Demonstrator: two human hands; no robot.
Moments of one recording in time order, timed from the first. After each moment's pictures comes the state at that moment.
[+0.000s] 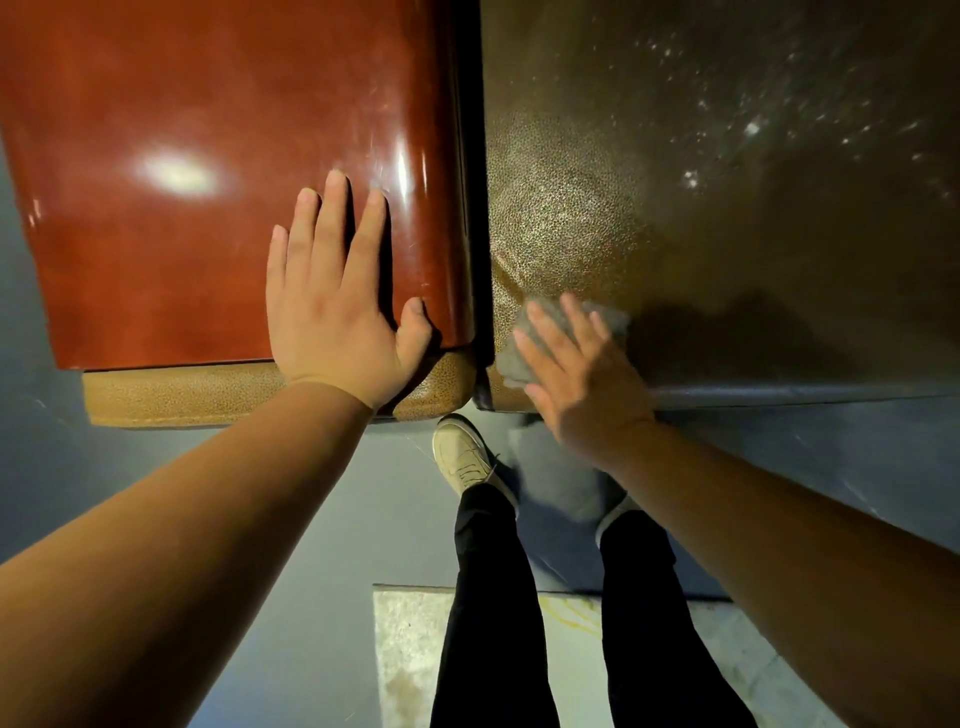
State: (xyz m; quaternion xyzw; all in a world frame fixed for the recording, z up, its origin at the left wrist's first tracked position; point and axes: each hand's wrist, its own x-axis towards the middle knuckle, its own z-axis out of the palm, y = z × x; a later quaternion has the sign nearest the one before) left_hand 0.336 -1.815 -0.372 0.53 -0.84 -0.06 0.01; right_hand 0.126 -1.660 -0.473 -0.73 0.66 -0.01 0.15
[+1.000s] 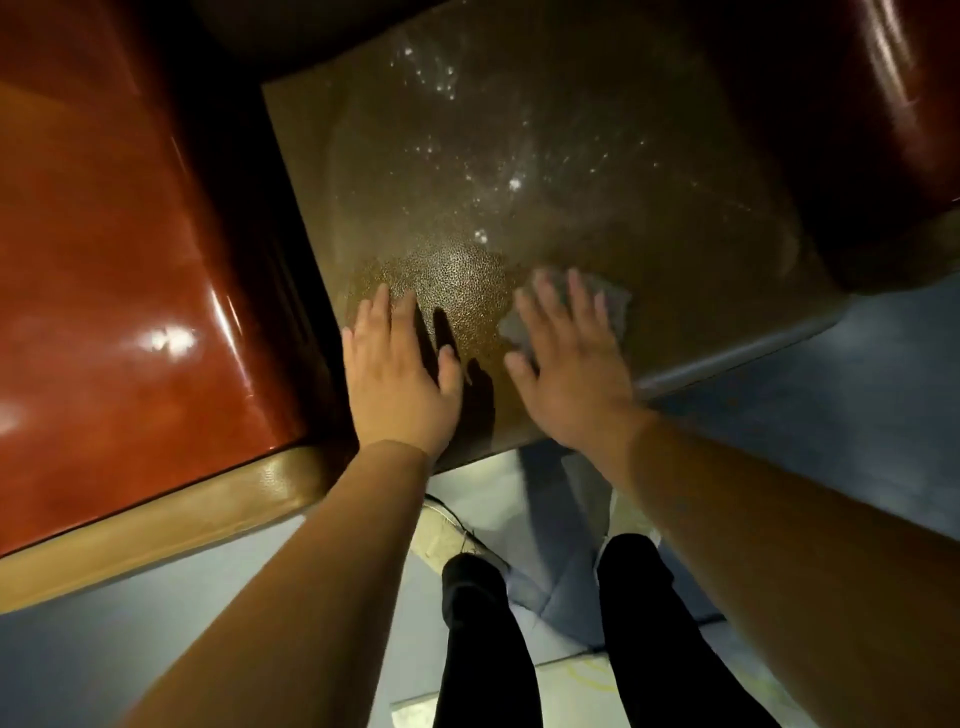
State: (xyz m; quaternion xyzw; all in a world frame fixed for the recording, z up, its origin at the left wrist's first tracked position) left_hand 0.172 -1.742 -0.428 0.51 -0.85 -0.15 0.02; right_hand 0.011 -1.634 -0.454 -0.55 0.82 -0.02 0.18
